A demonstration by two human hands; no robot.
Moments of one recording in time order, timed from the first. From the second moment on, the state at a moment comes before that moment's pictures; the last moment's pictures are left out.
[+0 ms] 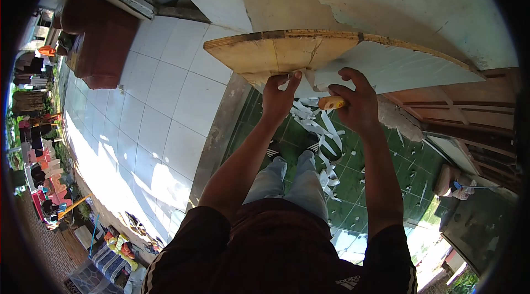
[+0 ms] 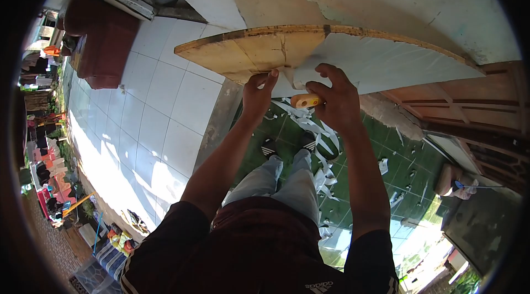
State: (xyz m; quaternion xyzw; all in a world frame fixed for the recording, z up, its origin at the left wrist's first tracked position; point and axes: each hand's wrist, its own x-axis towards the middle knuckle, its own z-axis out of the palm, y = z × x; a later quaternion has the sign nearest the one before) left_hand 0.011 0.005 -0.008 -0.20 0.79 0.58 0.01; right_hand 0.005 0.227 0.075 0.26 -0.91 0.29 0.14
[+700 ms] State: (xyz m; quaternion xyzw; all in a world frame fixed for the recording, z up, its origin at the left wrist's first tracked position) left_hand 0.025 0.053 -0.033 -0.25 0.71 0.66 -0.04; right_hand -0.051 0.257 0.135 0.32 -0.90 0.19 0.22
